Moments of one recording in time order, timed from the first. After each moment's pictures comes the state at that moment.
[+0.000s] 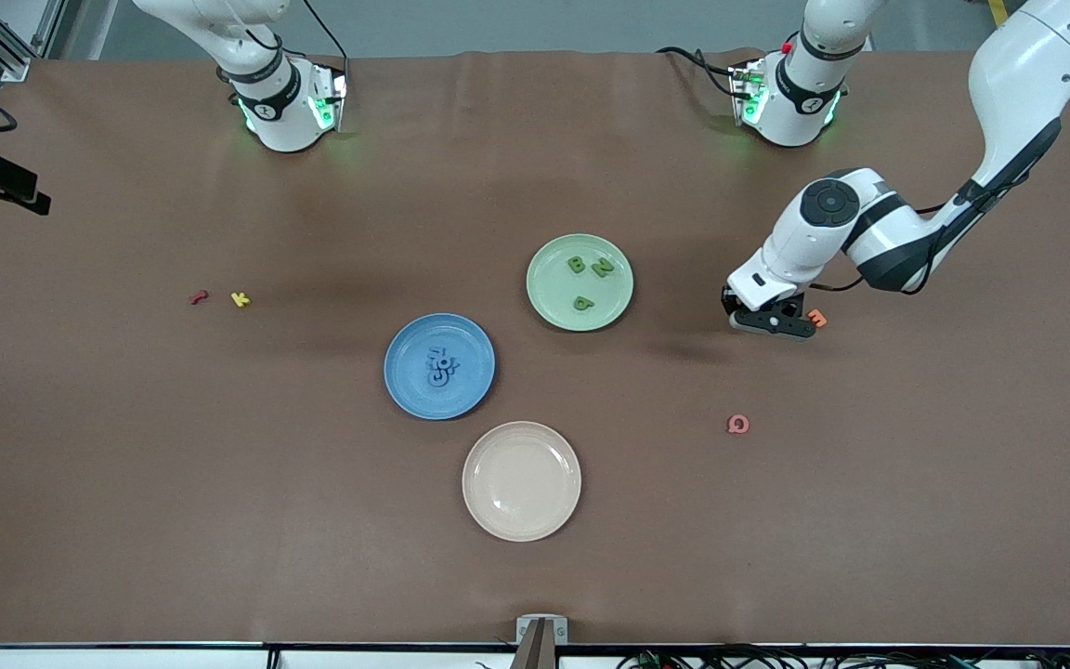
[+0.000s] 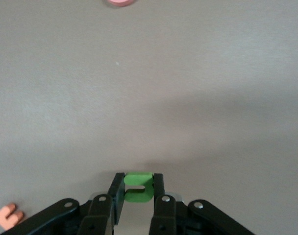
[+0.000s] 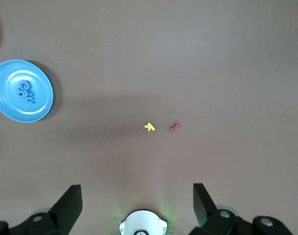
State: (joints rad) left arm 0.92 0.66 -1.21 -2.37 1.04 2.40 -0.83; right arm -0.09 0.00 0.01 -1.45 0.00 1.31 -0.05
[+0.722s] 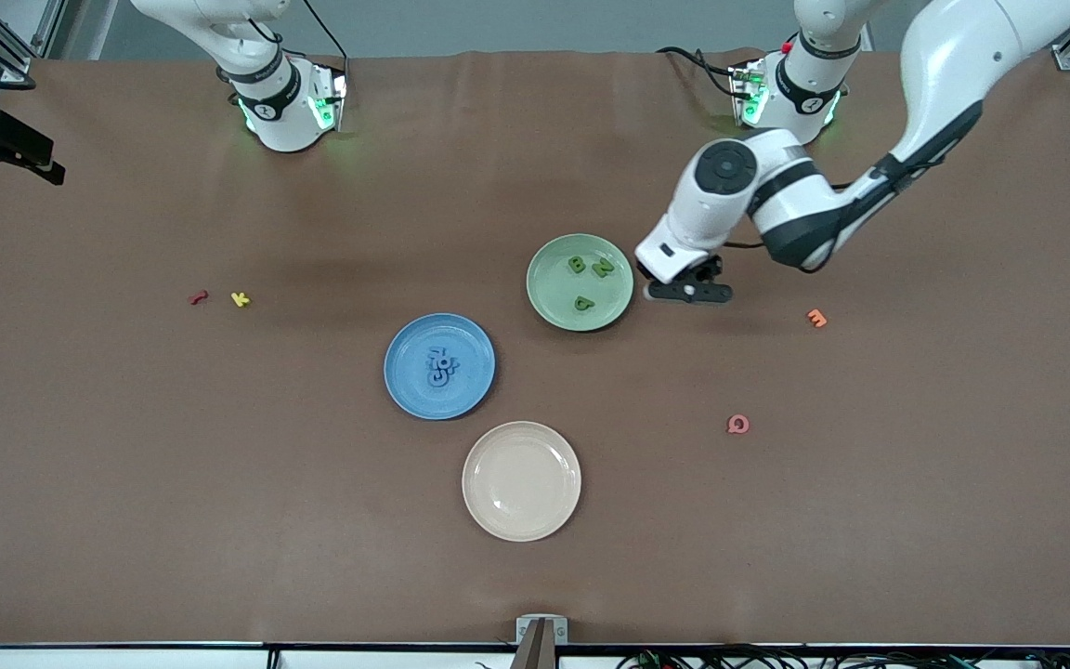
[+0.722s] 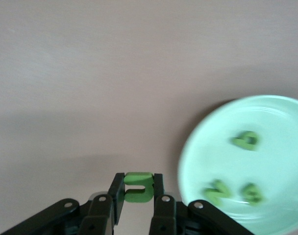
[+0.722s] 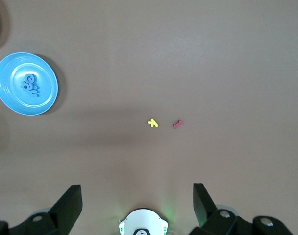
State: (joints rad) left arm 0.60 0.66 -1.32 -2.19 0.75 2.19 -1.11; right arm -0.04 -0.12 -0.03 -1.58 0.00 1.36 -0.05
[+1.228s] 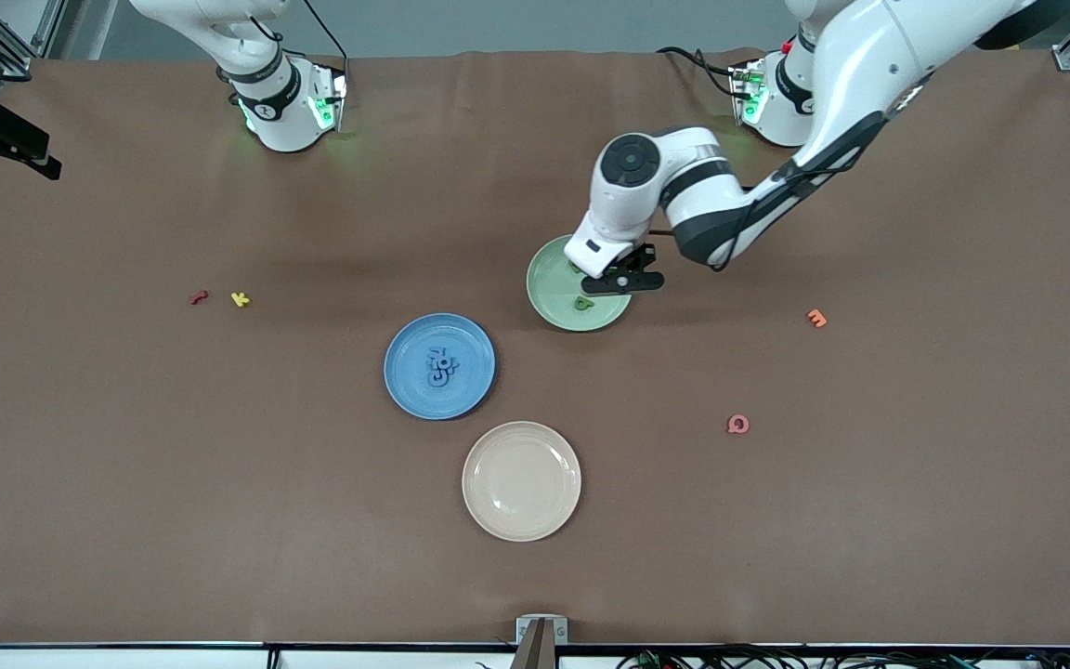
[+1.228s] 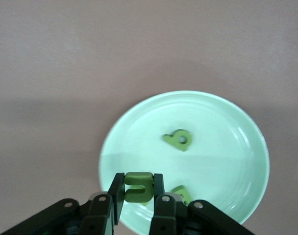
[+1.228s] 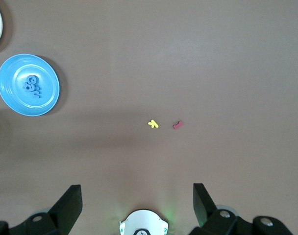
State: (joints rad) left arm 0.16 0.66 -1.04 -2.00 0.68 2.18 -1.31; right arm 0.00 -0.14 -0.06 -1.59 0.00 1.36 -0.05
